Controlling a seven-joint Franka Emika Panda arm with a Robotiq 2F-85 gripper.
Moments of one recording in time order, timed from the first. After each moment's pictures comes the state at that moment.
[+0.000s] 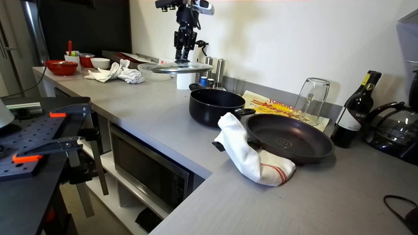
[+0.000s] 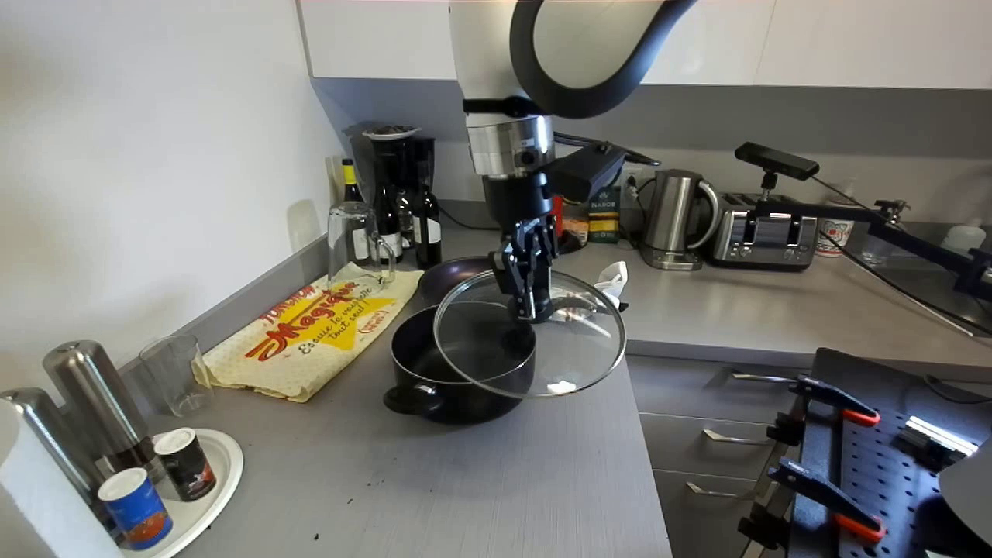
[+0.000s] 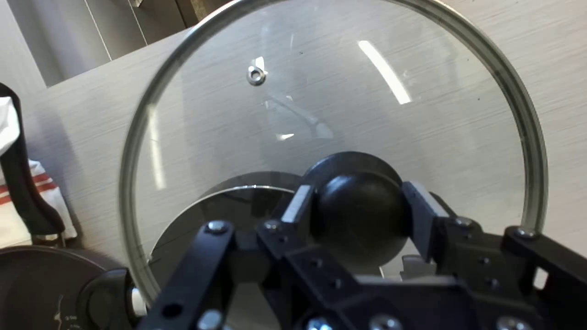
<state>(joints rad) 0.19 0.23 0.13 -2.05 -0.12 2.13 0.23</state>
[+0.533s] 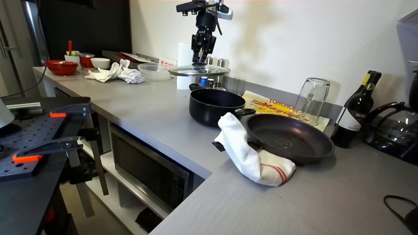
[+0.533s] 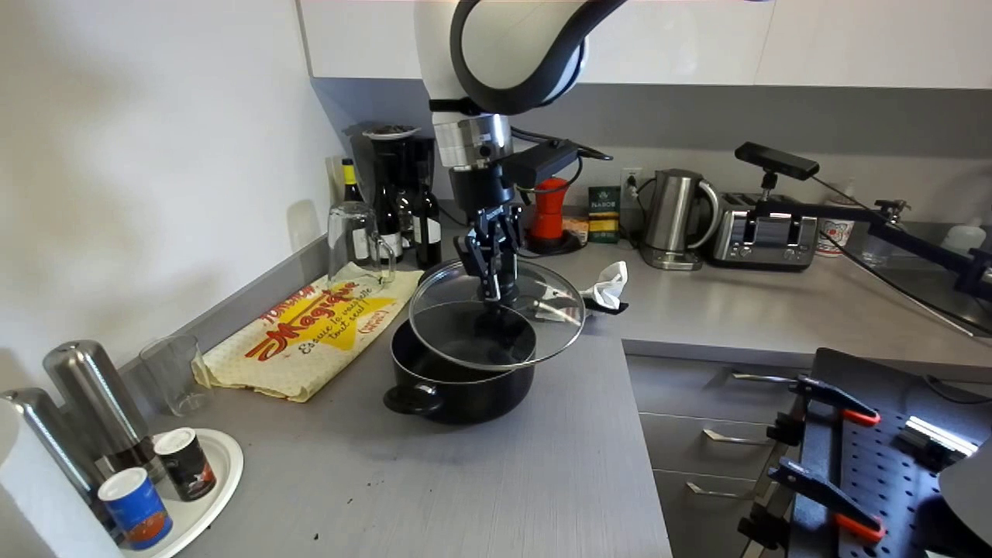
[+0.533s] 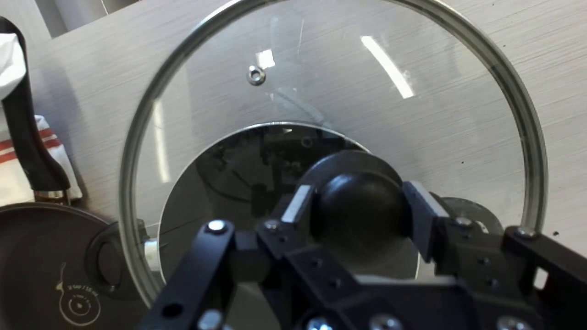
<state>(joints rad) 0.16 0.40 0.11 -1.80 -0.12 2.04 0.16</state>
